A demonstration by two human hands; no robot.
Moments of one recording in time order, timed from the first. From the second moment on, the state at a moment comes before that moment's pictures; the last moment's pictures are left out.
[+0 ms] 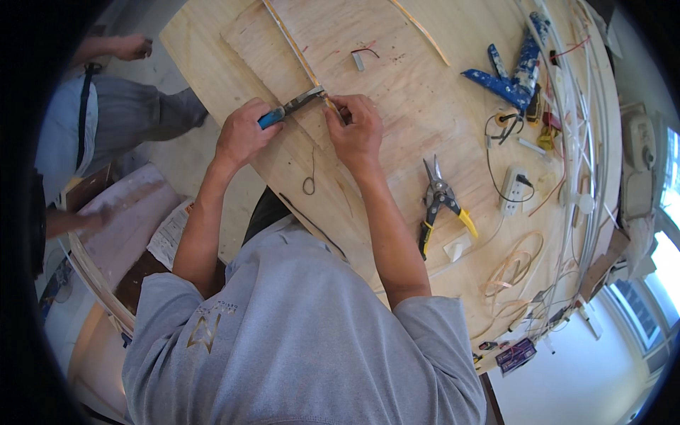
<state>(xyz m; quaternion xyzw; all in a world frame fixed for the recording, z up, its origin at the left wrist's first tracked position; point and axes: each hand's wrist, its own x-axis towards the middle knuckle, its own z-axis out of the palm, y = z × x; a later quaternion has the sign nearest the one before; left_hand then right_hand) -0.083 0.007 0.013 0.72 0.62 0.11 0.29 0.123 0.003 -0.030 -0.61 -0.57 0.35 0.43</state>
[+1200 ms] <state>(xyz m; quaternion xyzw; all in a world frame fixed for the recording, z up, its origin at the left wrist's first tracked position) 0.009 -0.009 0.000 0.33 0.50 0.44 0.67 0.174 -0.054 0.001 -0.58 -0.53 0.42 0.45</state>
